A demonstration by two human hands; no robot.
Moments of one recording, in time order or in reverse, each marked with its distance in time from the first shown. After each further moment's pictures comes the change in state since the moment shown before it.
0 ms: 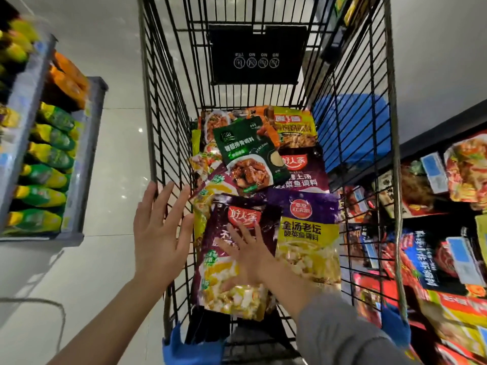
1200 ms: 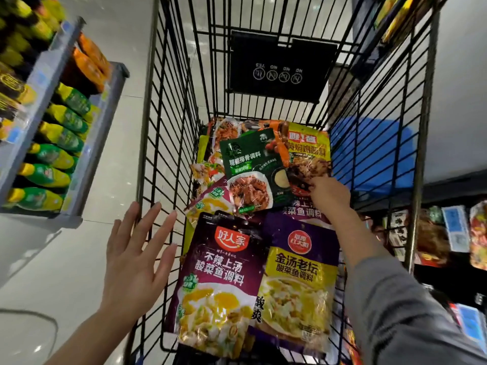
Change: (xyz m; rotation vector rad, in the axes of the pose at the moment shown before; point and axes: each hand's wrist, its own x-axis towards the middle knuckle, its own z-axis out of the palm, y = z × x) left_hand 0.002 0.004 0.003 0.097 0.016 -0.004; right_hand 0.017 0.231 -0.099 0.147 0.393 0.672
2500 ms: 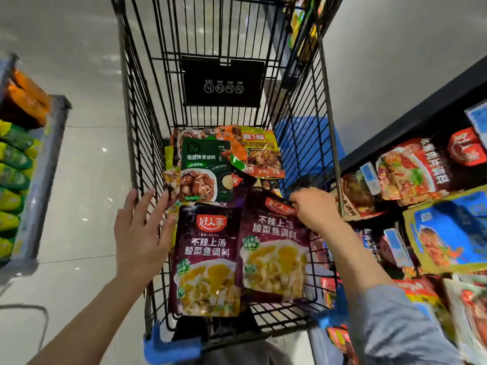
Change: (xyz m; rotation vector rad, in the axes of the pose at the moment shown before) left_hand 0.000 -0.005 -0.001 -0.095 -0.012 -0.018; right_hand -0.188 0.007 -0.064 -0.113 0.040 -0.128
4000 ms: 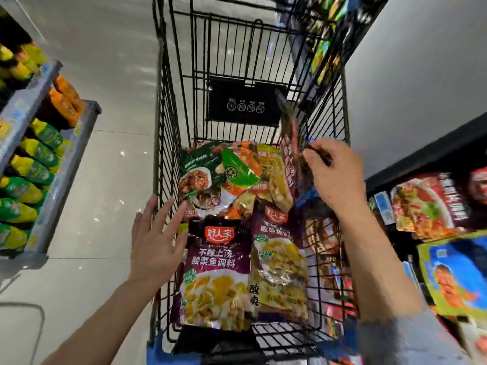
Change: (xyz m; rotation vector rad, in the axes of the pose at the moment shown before) left_hand 0.000 0.000 0.000 0.040 -0.032 0.030; right_hand -0.009 -0.038 -0.138 0.792 0.613 0.048
